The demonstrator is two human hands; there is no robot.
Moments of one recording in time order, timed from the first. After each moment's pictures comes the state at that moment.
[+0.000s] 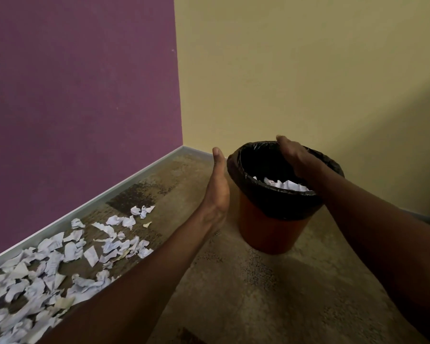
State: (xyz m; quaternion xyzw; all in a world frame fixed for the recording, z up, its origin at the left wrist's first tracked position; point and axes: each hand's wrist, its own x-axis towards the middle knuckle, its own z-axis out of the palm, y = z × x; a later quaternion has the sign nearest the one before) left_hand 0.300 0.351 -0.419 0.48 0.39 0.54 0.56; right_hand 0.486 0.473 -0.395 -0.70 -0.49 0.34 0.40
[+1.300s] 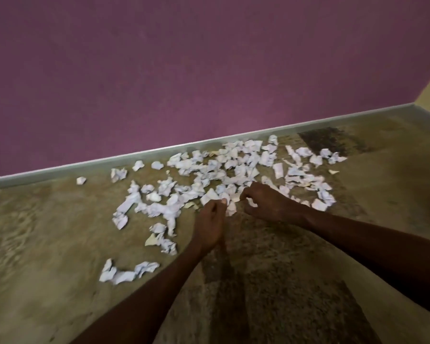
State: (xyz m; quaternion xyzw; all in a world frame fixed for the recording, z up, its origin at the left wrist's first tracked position) left_hand -0.008 0.101 -0.630 0.27 0.82 0.49 0.15; right_hand 0.074 0.276 -0.597 -0.13 -0.97 0.22 -0.04
